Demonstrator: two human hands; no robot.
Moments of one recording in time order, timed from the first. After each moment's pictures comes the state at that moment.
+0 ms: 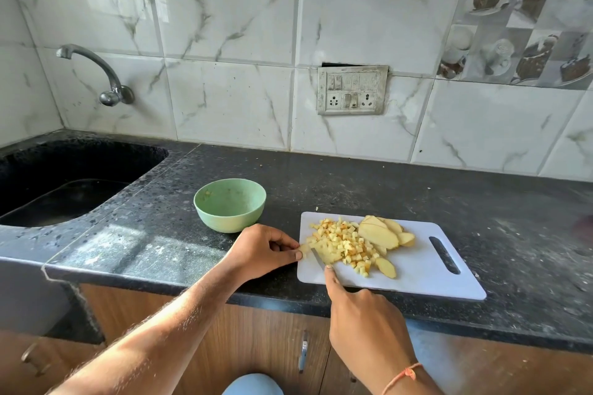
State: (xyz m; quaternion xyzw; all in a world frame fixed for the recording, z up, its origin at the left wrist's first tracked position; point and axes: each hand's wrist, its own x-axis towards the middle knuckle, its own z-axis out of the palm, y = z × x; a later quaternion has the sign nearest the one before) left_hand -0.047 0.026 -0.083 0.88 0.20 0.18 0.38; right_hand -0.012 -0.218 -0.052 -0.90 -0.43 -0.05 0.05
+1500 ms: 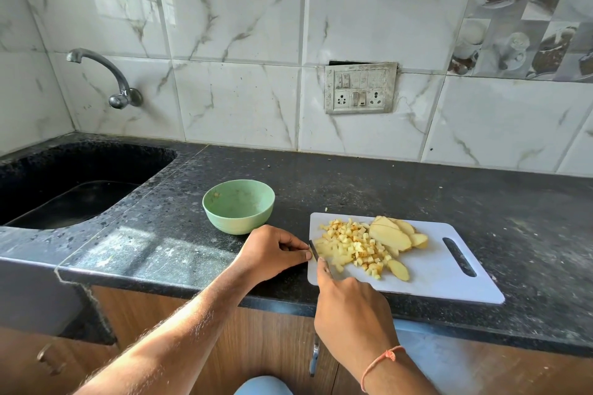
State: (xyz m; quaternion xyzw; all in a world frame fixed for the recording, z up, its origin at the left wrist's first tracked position) left_hand -0.045 0.025 -0.082 0.87 0.24 0.18 0.40; right_hand -0.020 -0.181 -0.046 -0.90 -0.43 -0.06 0.05
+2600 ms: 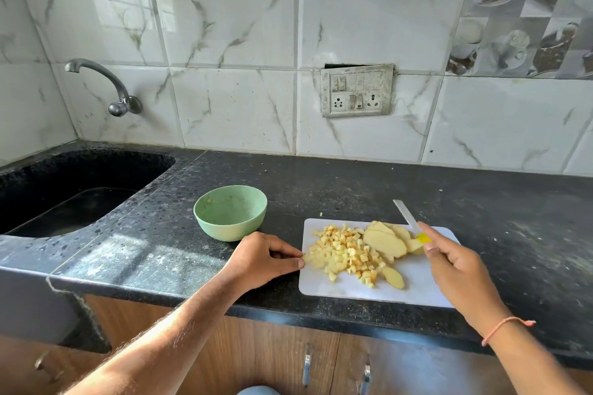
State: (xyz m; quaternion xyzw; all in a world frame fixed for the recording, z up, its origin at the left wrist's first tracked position) left_hand -0.048 0.021 -0.076 0.86 0.25 0.17 0.41; right_hand 0.156 -0.273 -0.059 -0.81 -0.31 -0.03 0.49
